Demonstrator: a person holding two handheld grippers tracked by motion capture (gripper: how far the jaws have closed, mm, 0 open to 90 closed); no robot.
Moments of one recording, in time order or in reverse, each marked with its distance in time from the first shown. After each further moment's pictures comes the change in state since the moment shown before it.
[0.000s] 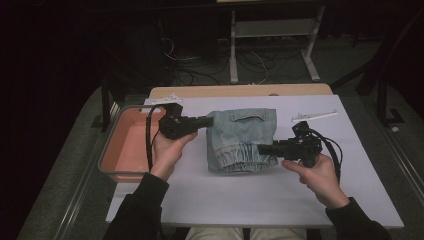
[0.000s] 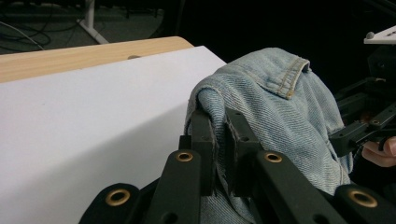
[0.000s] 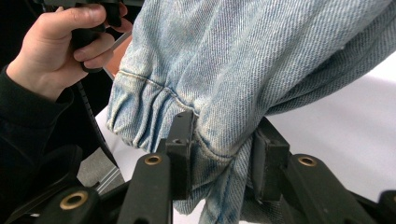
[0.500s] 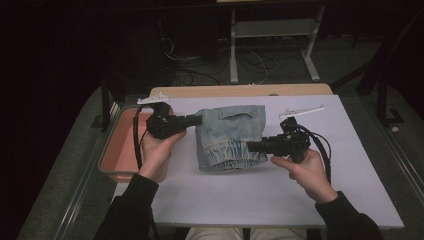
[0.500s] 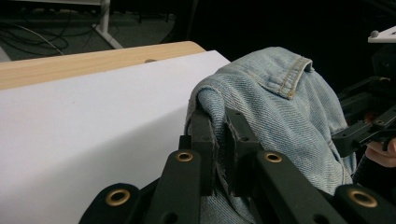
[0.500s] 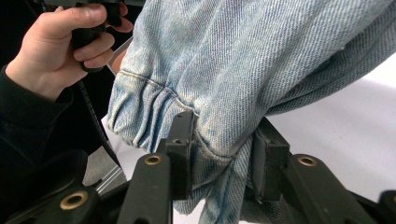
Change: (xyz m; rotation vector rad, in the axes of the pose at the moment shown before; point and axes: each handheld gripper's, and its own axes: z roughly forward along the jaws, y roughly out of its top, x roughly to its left) left arm 0.008 0.002 -0.025 -0.018 0.042 -0.004; right arm 0.013 0.016 0.018 0.010 0.020 -0.031
